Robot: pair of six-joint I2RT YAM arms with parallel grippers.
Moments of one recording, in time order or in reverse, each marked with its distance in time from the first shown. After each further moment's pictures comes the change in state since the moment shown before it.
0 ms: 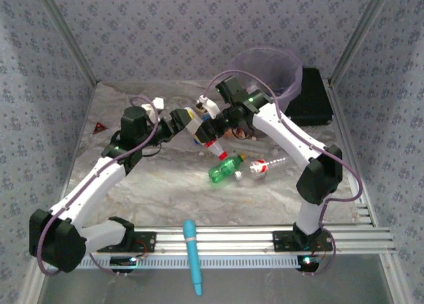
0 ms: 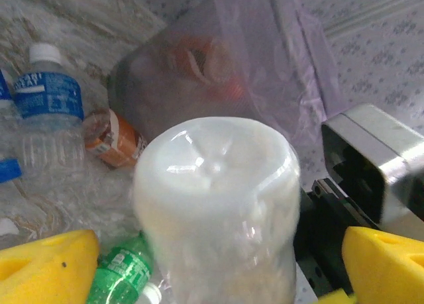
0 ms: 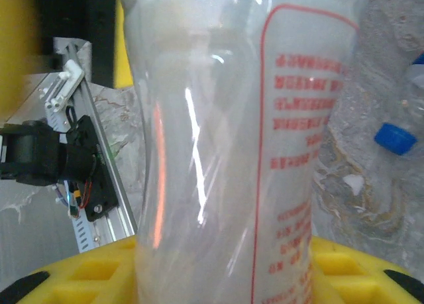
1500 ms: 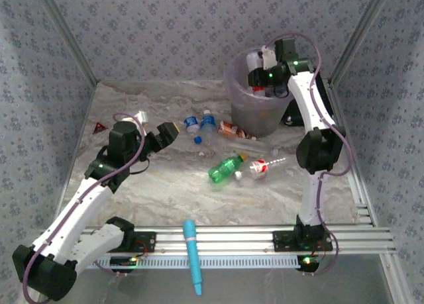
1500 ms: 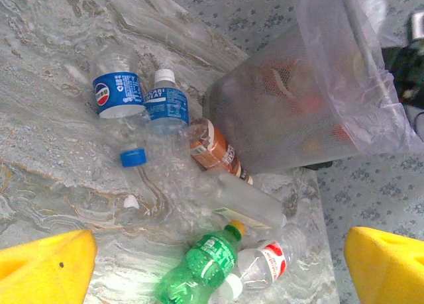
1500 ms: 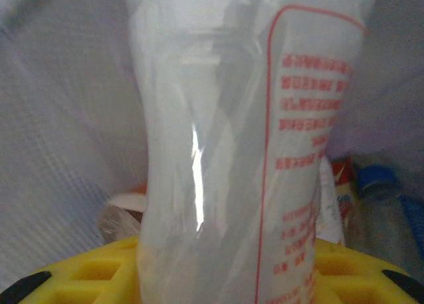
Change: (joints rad) left arm -0.014 -0.226 -0.053 -0.304 -0.261 0.119; right arm -0.471 0.327 0.427 0.011 0.269 0.089
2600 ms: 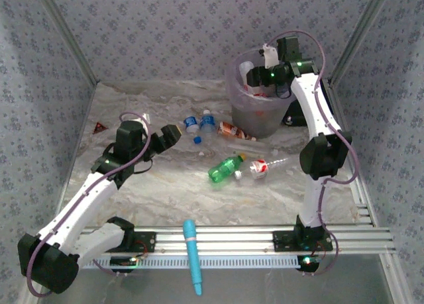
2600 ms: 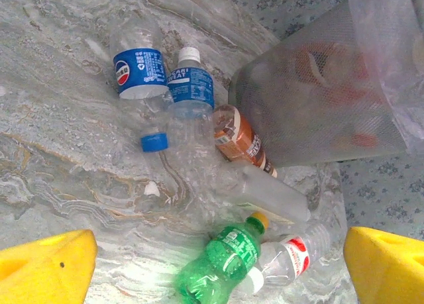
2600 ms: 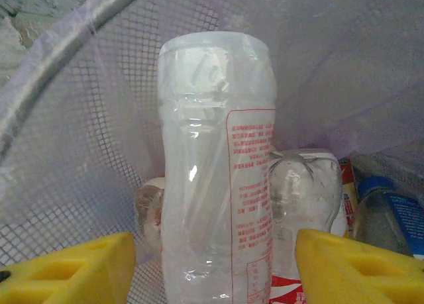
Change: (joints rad) left arm 0.000 0.067 -0.025 0.002 -0.002 0.000; right arm 0.007 -0.099 -0.036 0.016 0.016 0.002
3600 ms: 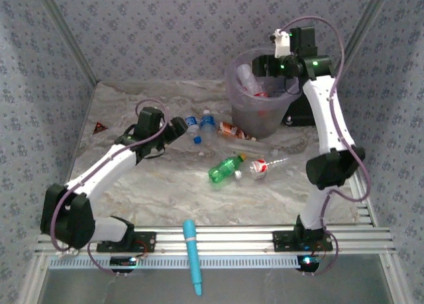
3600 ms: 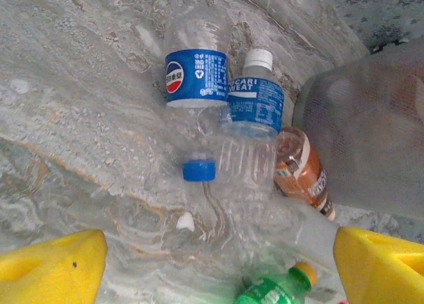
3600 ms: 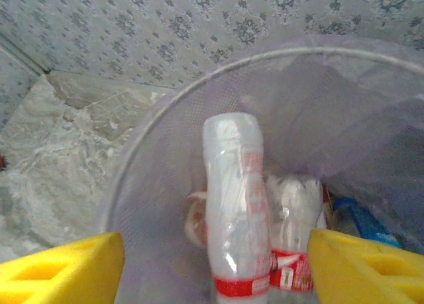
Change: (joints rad) left arm 0.000 0.396 0.156 0.039 -0.087 -0.076; right arm -0.003 -0.193 0.002 -0.021 0.034 0.043
